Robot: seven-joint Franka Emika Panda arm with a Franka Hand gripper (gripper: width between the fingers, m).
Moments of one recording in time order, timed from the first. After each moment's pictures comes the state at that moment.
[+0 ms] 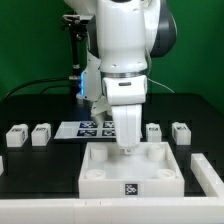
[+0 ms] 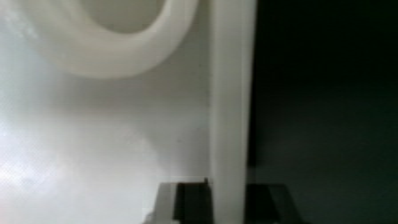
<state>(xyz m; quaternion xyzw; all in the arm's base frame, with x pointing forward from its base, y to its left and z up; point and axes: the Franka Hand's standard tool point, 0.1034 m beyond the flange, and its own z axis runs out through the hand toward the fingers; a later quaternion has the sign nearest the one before) 0.460 0.041 0.009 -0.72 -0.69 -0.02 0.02</state>
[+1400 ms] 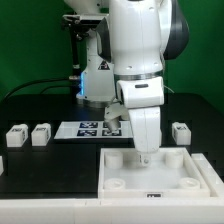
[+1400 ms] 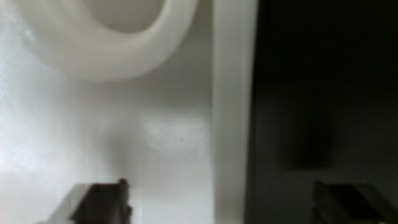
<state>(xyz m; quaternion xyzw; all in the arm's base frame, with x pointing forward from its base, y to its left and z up) 0.489 0.063 0.009 -0.72 -0.69 -0.04 0.02</state>
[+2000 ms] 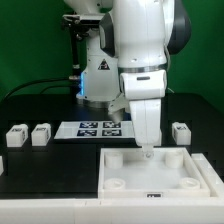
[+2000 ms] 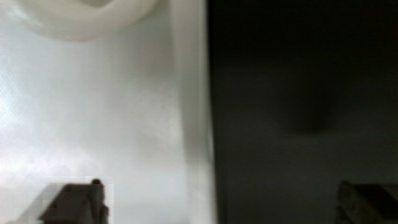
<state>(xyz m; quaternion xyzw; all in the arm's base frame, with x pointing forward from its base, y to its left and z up) 0.471 0.069 0.034 -0.75 -0.66 -0.04 0.01</state>
